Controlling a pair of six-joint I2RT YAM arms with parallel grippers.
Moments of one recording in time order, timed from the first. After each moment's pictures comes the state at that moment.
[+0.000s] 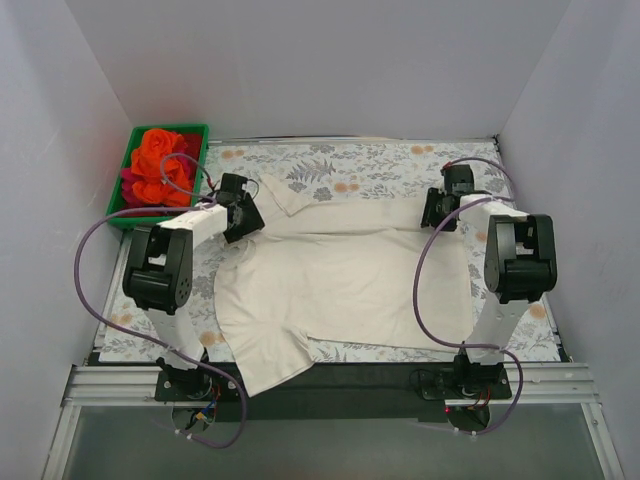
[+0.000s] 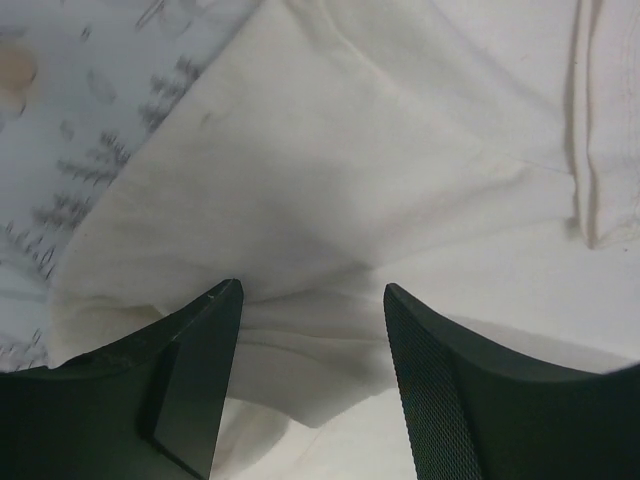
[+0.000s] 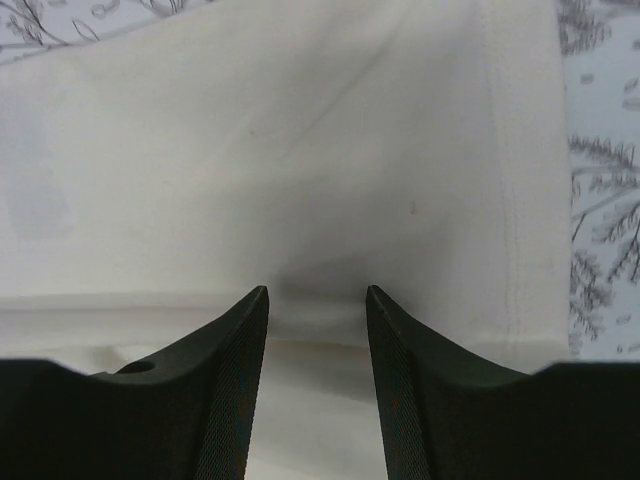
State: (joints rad) left arm -0.21 1.88 1.19 -0.31 -0.14 -0.62; right arm 0.05 1.90 1.22 -0.32 -0.04 0.23
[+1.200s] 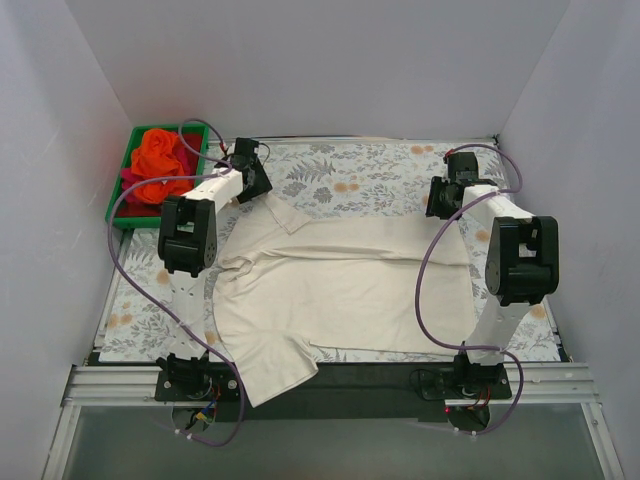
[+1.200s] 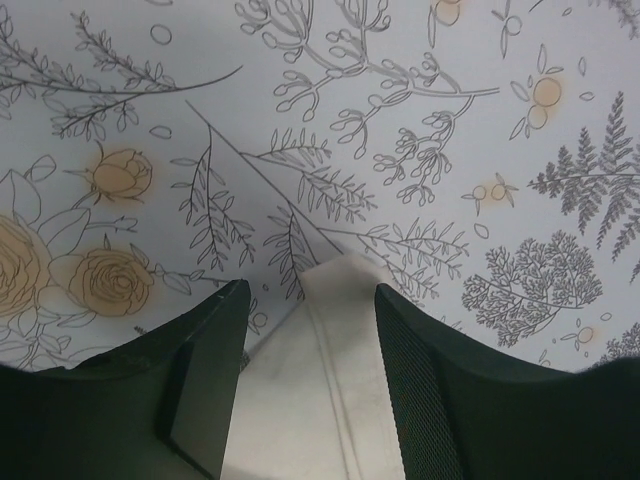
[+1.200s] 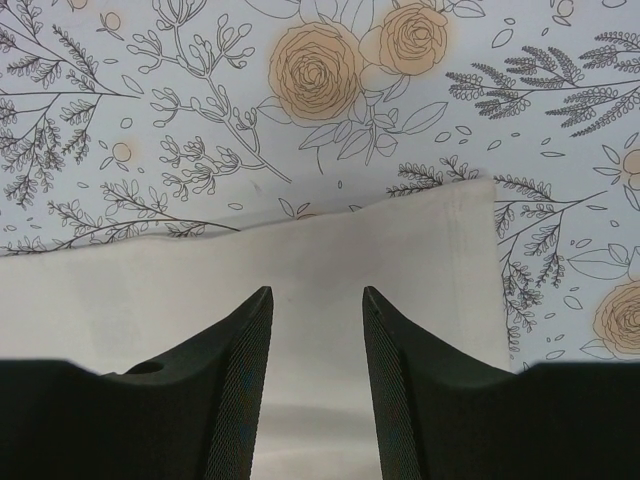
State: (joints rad) left arm -0.20 2.26 1.75 -0.42 -0.18 -0.60; right arm 0.05 1.85 1.29 -0.40 -0.01 0.20
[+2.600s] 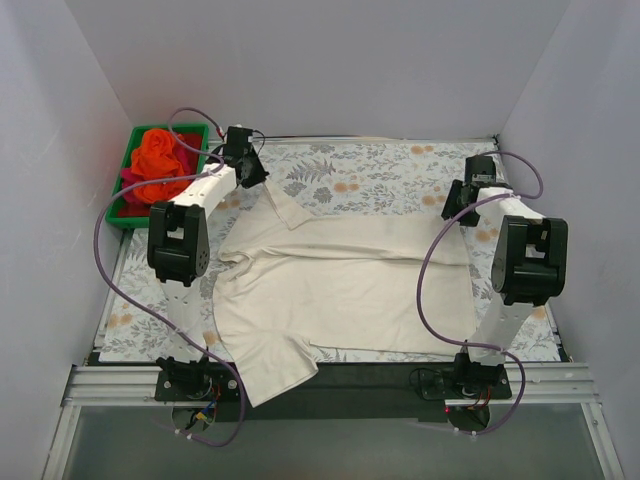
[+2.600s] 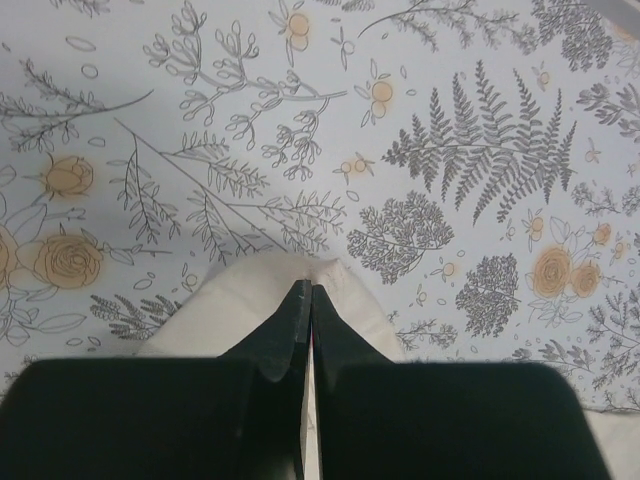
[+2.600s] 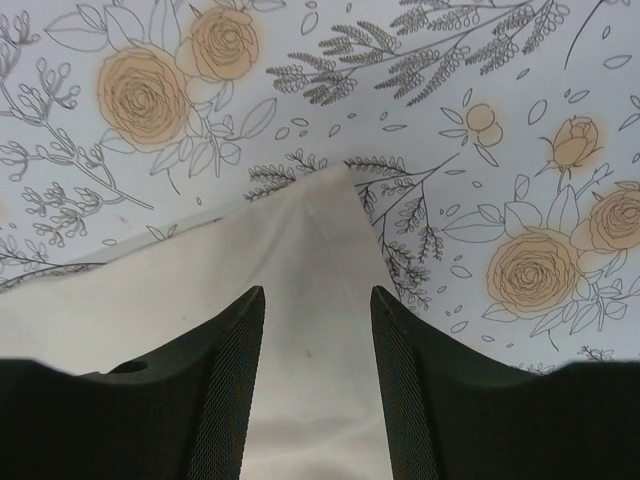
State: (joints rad) left arm -0.20 2.14 1.74 -0.38 -0.07 -0.58; right arm -0.05 1.85 1.26 -0.41 0.07 0.27
